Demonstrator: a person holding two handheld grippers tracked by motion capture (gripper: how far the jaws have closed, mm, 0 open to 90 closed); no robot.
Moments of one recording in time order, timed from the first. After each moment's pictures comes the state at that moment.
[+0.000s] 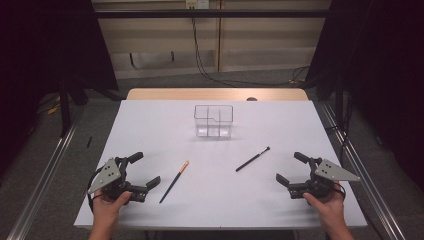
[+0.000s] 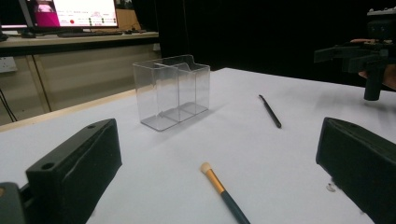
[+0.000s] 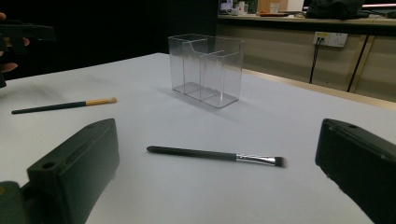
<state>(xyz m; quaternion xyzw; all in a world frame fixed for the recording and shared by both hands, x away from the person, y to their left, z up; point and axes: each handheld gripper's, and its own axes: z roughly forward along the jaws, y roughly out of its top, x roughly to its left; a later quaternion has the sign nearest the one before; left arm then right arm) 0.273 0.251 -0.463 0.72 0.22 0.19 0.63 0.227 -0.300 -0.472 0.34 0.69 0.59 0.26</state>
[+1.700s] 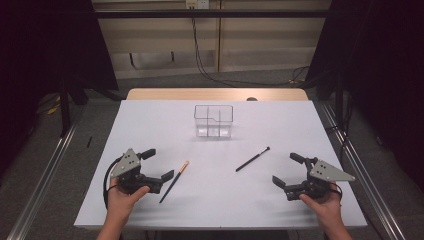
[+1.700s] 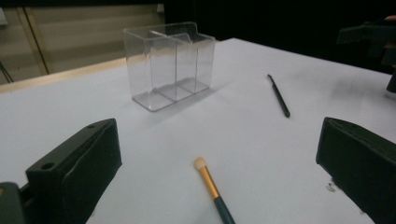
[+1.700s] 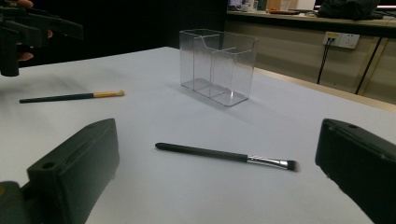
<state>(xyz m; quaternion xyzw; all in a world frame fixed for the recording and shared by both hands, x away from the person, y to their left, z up) 0.290 0.212 -0.454 0.76 0.28 0.16 0.57 0.228 -0.291 -0.471 0.32 0.71 0.58 0.25</state>
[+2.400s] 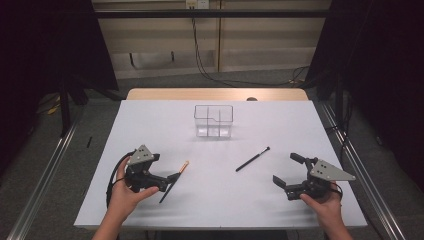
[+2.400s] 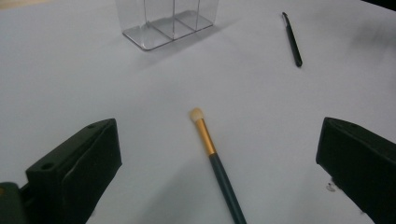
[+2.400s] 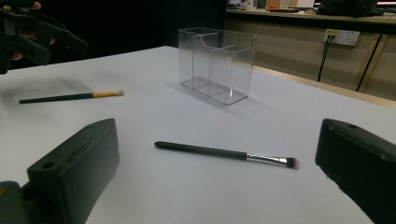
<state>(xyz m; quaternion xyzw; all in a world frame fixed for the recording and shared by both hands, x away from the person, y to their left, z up) 0.301 0.195 -0.449 0.83 0.32 0.10 0.45 0.228 -0.292 -0.472 0.33 0.70 0.58 0.25</state>
